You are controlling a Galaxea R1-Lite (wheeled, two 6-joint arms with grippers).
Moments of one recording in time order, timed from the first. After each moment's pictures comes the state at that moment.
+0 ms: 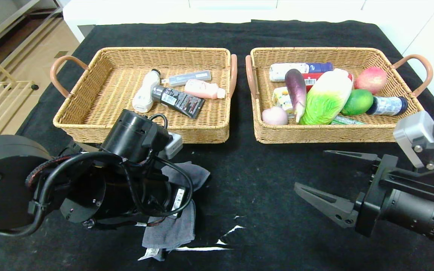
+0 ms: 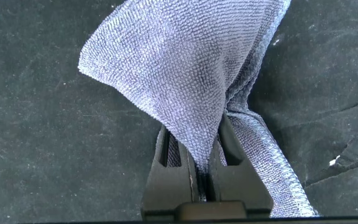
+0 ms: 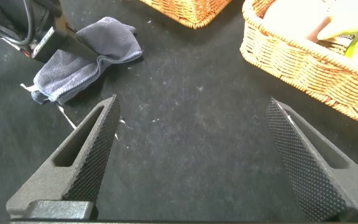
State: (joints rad) left arm -0.60 1.66 -1.09 0.27 0.24 -0.18; right arm 0.60 1.37 -0.58 -0.69 0.19 -0.10
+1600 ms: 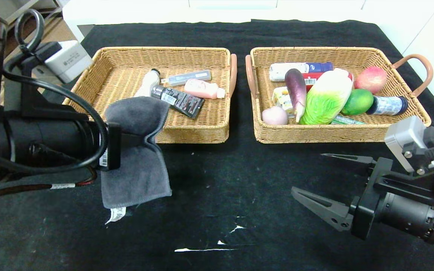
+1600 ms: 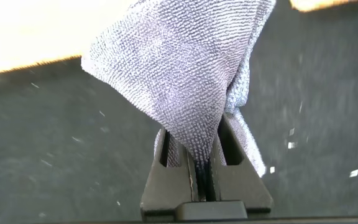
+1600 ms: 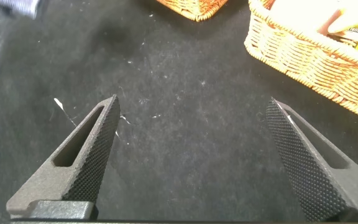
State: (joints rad) left arm -0.55 1.35 -1.22 0.31 0.22 -0.18; right arm 0.60 1.39 -0.57 -0.69 0.19 -0.11
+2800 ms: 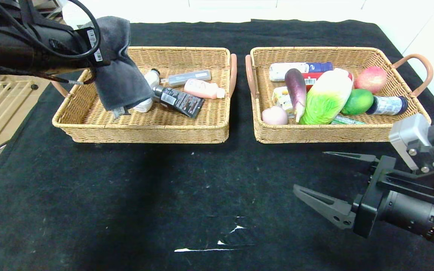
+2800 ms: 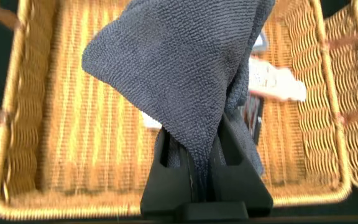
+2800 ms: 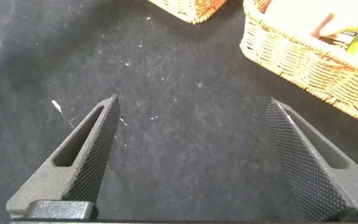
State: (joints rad) left arm -0.19 1.66 -1.70 0.17 0.09 -0.16; right arm 0.60 1.38 -0.57 -0.69 0.19 -0.11
